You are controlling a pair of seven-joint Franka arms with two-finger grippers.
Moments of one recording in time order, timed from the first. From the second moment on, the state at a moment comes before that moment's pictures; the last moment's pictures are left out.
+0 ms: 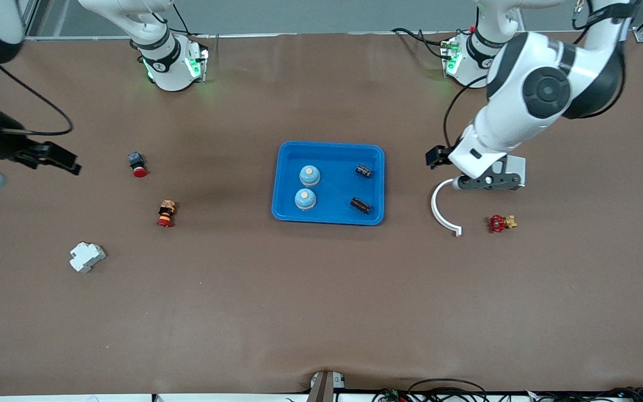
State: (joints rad) left arm -0.06 0.07 -0.37 -1.97 -0.09 1.95 -0.51; right arm 0.03 -0.02 0.00 -1.75 0.04 1.70 0.24
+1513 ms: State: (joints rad) left arm -0.33 0.53 -0.41 -2.07 0.06 2.47 -1.52; right arm 0.59 0.23 0.00 -2.02 0.15 2.39 1.08
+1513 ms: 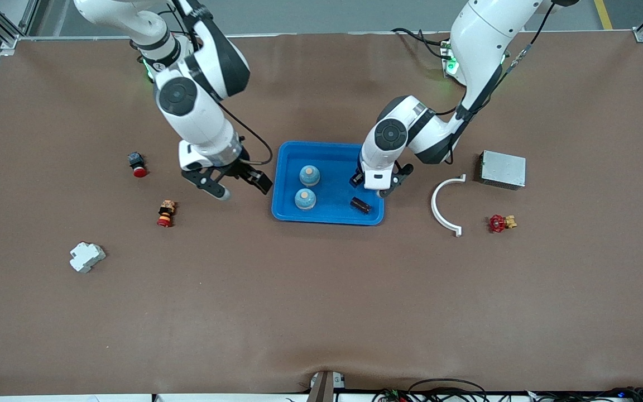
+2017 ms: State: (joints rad) left arm -0.36 0.53 -0.41 -2.06 0.06 2.46 -1.57; right arm 0.68 0.39 0.00 -2.01 0.15 2.60 1.20
